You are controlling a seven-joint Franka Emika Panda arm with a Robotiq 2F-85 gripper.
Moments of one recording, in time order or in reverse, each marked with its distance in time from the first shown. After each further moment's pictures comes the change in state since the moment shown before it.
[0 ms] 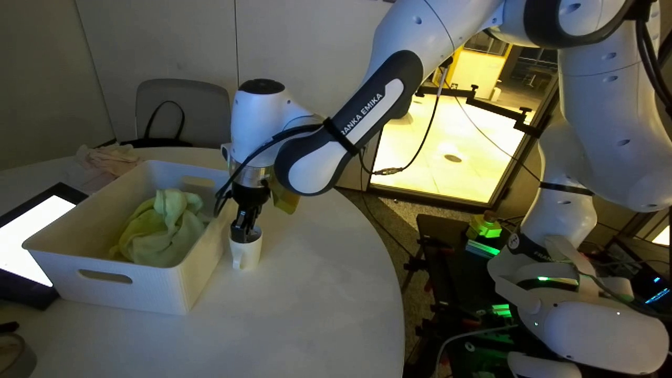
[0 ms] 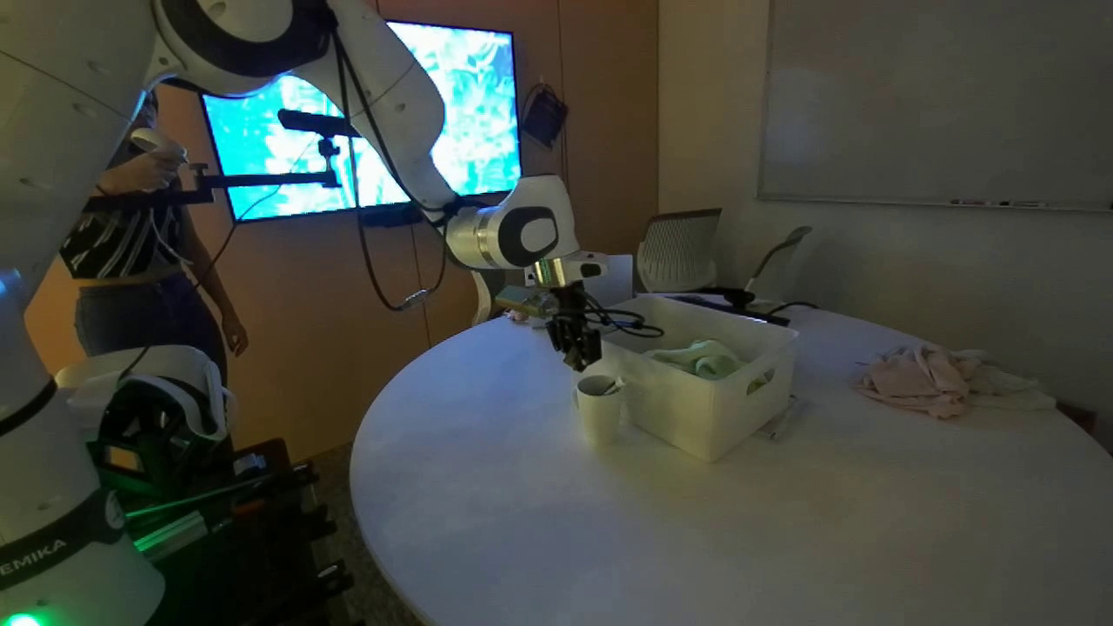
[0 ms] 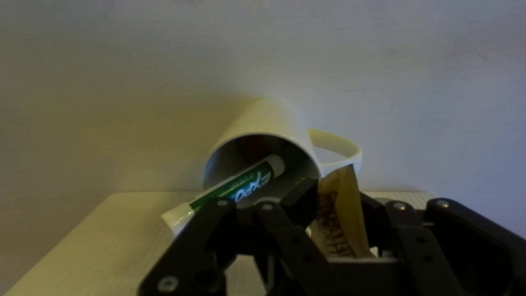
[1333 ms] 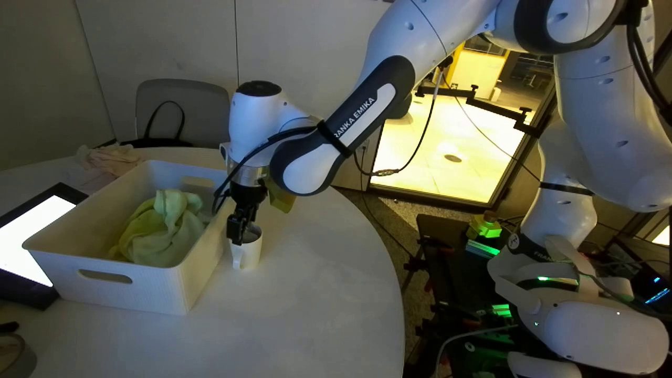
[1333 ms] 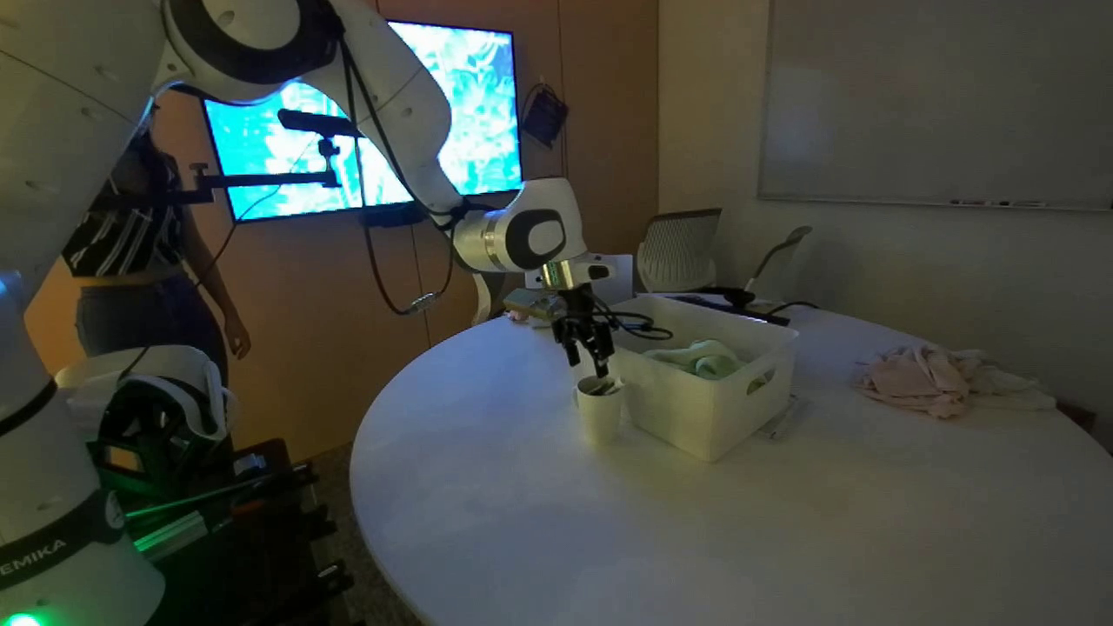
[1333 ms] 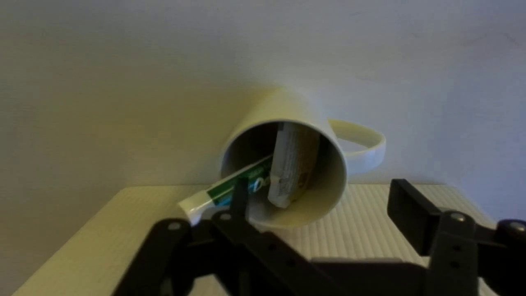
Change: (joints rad) arm 0.000 0.027 -0.019 0.032 0.000 0.003 0.000
